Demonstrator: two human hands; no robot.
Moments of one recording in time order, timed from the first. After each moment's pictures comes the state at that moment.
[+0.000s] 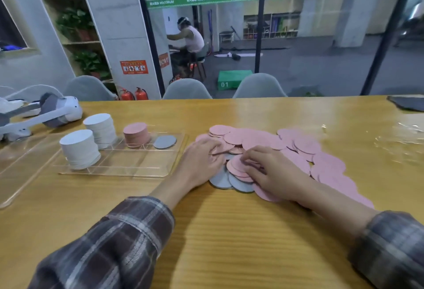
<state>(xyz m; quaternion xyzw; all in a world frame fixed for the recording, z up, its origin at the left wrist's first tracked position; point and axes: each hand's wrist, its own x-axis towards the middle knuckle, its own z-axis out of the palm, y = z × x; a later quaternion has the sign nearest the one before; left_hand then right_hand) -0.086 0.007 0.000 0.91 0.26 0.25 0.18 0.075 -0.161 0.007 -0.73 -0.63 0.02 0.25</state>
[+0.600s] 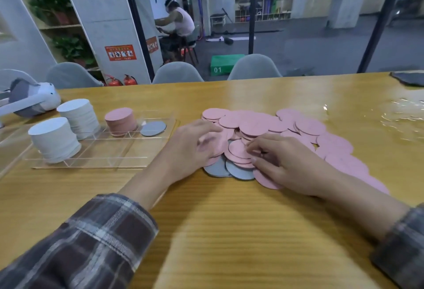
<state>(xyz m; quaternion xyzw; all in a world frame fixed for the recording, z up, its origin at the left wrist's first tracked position) -0.106 0.004 0.010 0.93 0.17 0.27 0.19 0.083 -0.178 -0.002 -0.70 -0.66 -0.01 0.28</state>
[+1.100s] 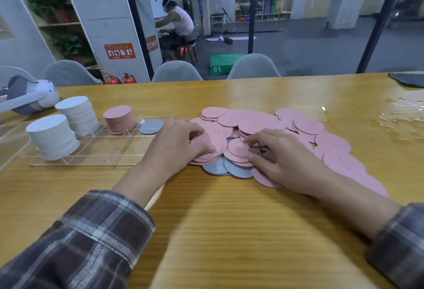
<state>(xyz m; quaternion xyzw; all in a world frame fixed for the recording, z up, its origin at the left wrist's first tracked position) -0.112 0.007 0.019 0.91 0.29 0.27 0.15 0.080 -0.177 -0.005 -0.72 -0.62 -0.03 0.31</state>
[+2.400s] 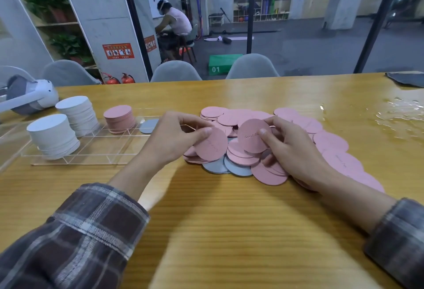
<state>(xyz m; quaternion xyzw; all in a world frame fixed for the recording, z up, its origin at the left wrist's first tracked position) -0.114 0.011 0.032 0.84 0.26 0.29 0.38 0.068 -0.176 0.011 -0.71 -0.45 0.13 0.53</state>
